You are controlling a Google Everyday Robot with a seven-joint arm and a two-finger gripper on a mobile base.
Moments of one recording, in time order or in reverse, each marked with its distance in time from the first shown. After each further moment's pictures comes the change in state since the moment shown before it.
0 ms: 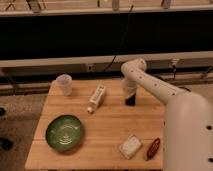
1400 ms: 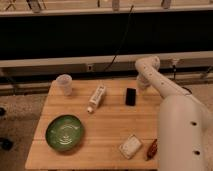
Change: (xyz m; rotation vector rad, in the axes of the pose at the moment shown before) arm 0.104 0.026 0.016 -0.049 0.060 0.242
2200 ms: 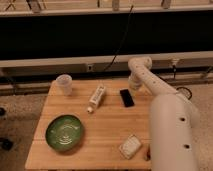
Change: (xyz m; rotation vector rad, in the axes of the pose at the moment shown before) arm -0.066 -0.022 0.005 -0.010 -0.109 -0.108
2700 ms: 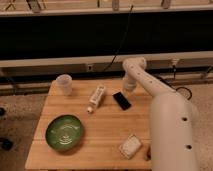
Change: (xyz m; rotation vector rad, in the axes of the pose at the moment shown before) arm -0.047 0.002 0.000 -0.023 -0.061 -0.094
